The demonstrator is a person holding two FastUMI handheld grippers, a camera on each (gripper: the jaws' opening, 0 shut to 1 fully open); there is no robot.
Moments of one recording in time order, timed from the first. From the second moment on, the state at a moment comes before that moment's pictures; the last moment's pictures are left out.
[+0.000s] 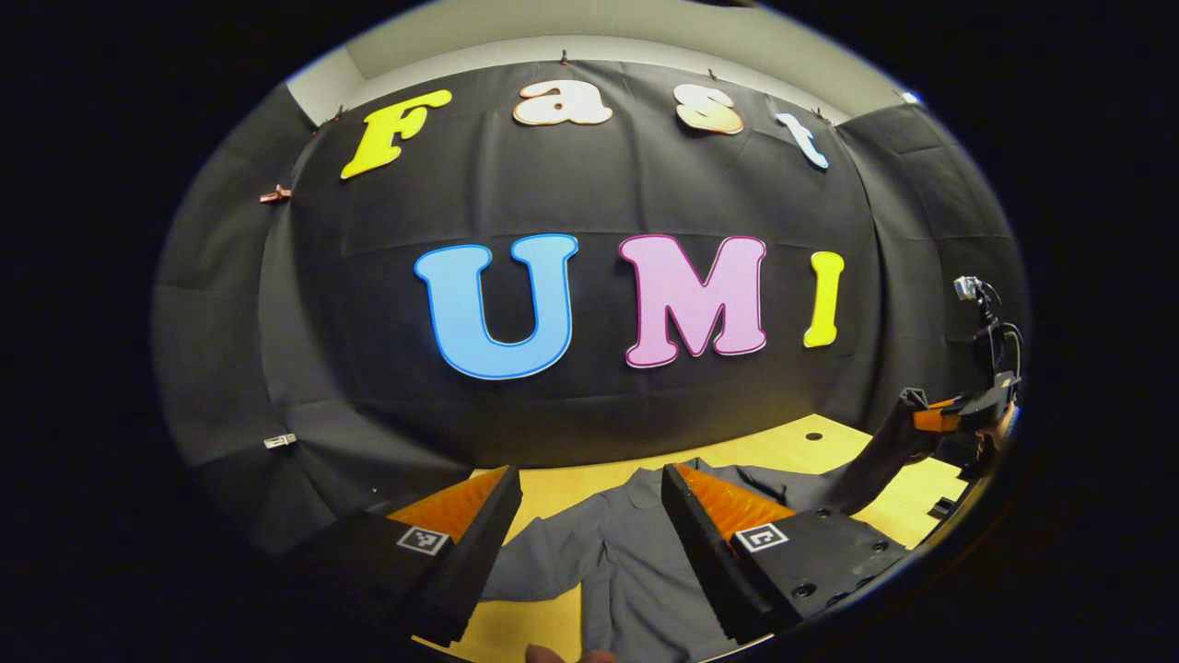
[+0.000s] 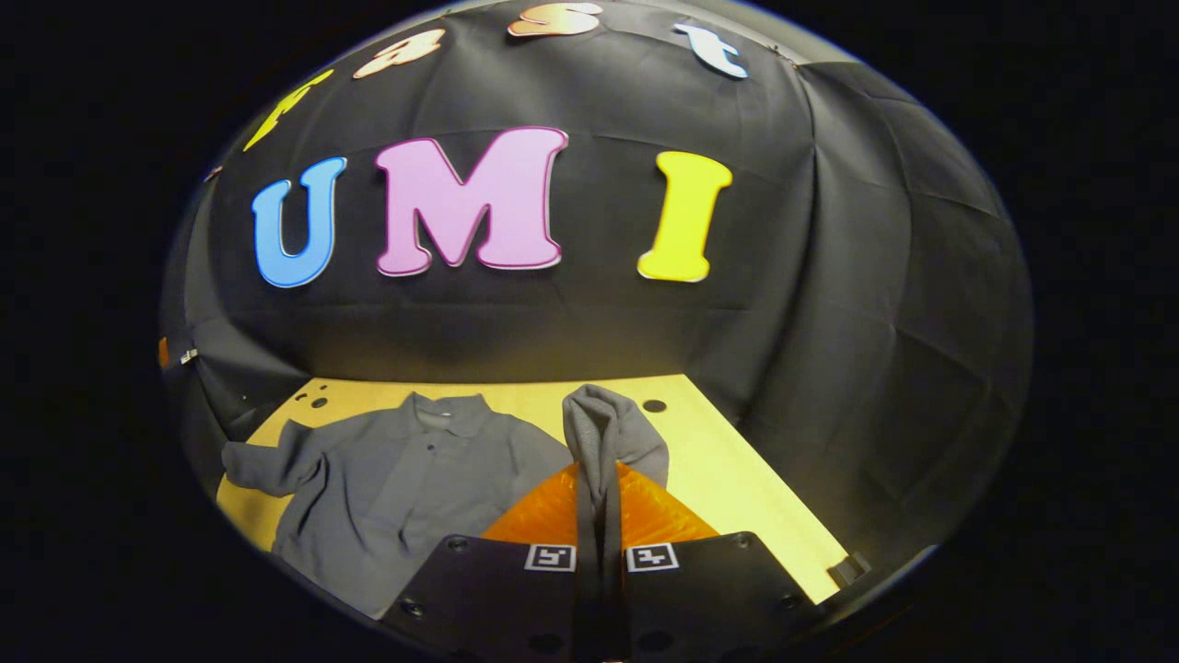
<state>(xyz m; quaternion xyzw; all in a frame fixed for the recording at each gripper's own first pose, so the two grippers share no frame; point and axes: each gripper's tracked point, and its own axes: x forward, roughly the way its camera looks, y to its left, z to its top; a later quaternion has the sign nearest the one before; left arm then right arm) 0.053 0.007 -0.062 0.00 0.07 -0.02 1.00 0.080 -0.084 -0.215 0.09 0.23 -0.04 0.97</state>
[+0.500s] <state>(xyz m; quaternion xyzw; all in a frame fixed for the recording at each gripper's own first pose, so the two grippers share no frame) 0.053 0.073 -0.099 -0.01 0.08 0.01 1.00 0.127 0.030 -0.193 0.09 0.22 0.04 0.97</state>
